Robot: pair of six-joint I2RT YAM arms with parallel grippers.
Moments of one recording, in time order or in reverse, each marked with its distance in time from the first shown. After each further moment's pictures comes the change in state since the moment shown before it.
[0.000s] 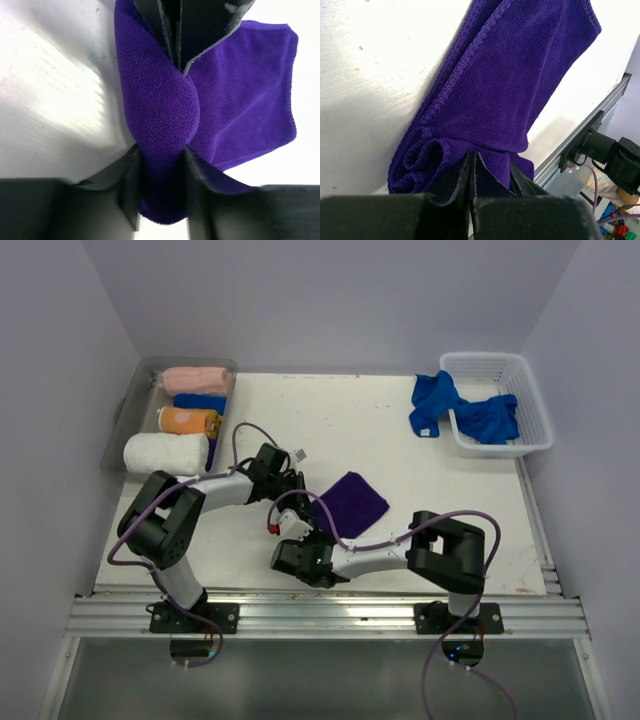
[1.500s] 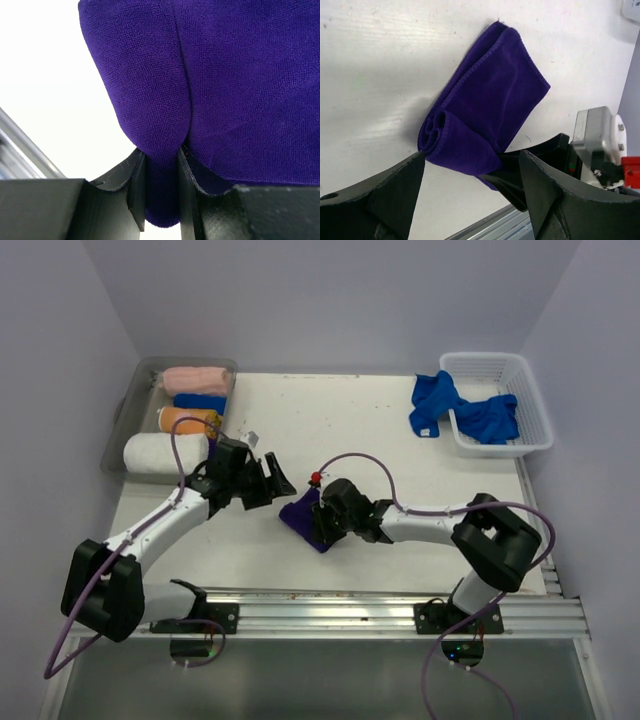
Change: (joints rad) left arm 0.112 -0.453 -0.064 -0.212 -0.285 -0.088; right arm -0.404 -0.248 -0.246 0.378 -0.944 0.179
